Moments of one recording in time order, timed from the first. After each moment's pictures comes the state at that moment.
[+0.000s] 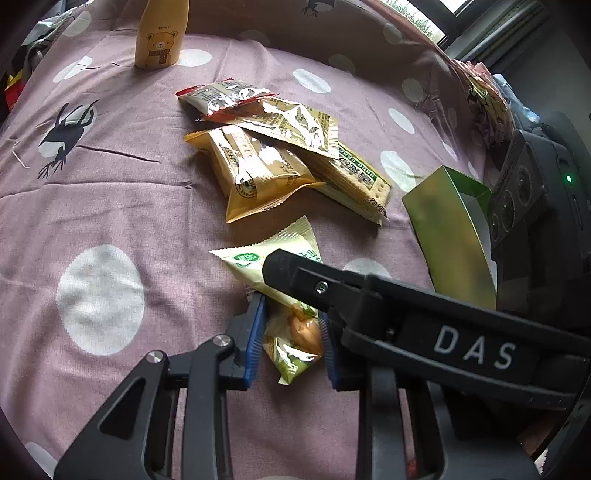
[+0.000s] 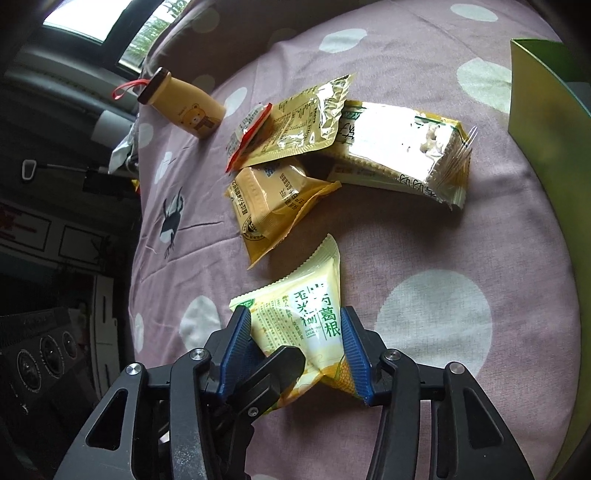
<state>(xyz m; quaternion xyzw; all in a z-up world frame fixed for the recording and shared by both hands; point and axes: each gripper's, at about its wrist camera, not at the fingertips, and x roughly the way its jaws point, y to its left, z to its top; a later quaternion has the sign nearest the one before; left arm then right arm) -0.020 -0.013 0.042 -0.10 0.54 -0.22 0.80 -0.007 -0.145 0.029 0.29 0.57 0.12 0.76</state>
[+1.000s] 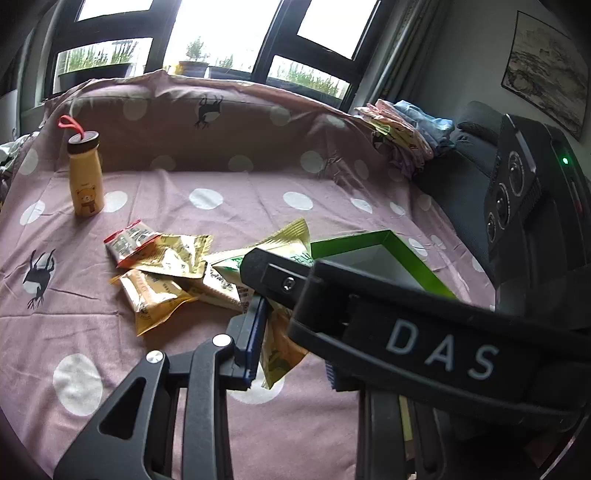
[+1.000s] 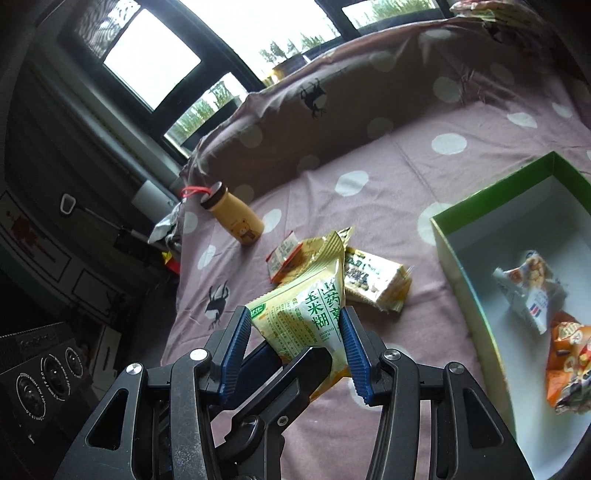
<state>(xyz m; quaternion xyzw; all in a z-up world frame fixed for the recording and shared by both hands) -0.068 -0.078 0.131 -0.06 0.35 -0.32 0.88 -0.065 -0.200 0.142 0.27 0.39 0.08 0.88</state>
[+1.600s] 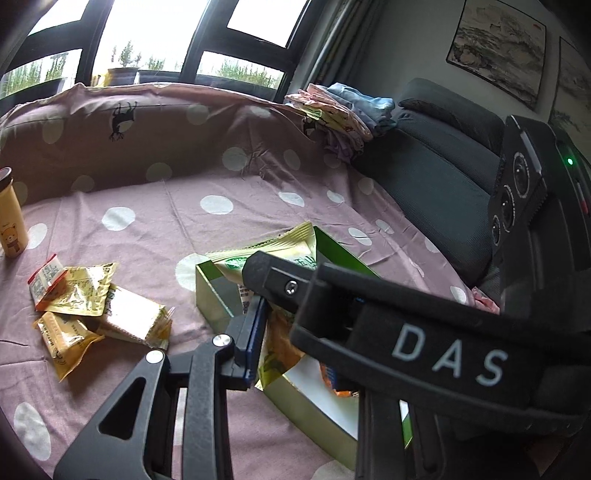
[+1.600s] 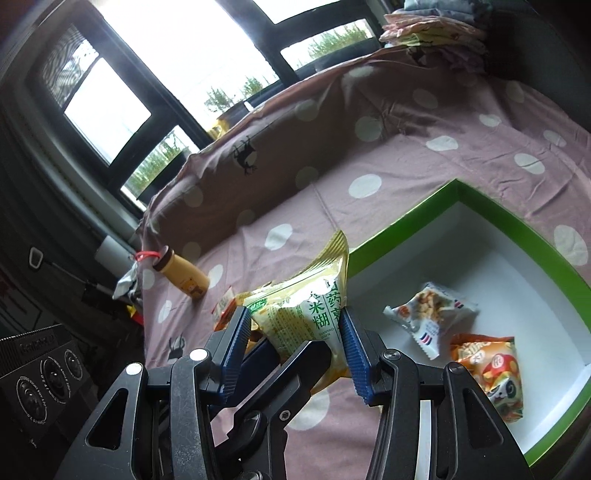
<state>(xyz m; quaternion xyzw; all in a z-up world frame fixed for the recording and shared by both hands) -0.064 -0.155 0.137 -0.03 0.34 -0.43 0.84 -0.094 -0.271 0.159 0.30 0.35 -0.04 0.89</state>
